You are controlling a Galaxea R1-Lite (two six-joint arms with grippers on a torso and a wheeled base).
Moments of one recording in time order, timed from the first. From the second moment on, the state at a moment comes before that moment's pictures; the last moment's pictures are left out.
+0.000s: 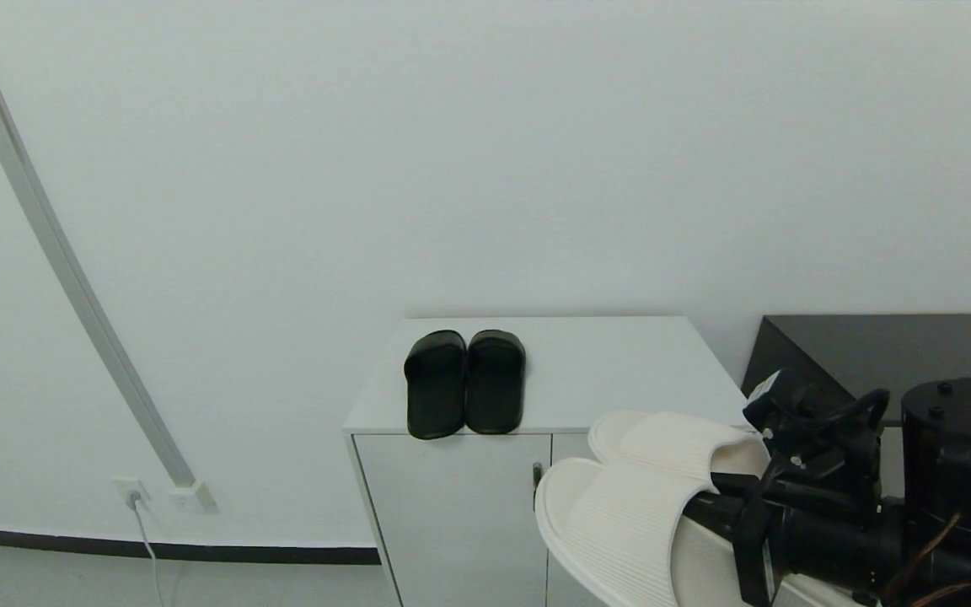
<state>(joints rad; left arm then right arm) 0.00 0.00 0.00 0.00 0.00 -0.02 0.73 1.48 -0.46 -0.69 0.10 0.00</state>
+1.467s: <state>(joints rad) 0.00 0.00 0.00 0.00 0.00 -0.02 0.74 1.49 -0.43 -0.68 0.10 -0.01</state>
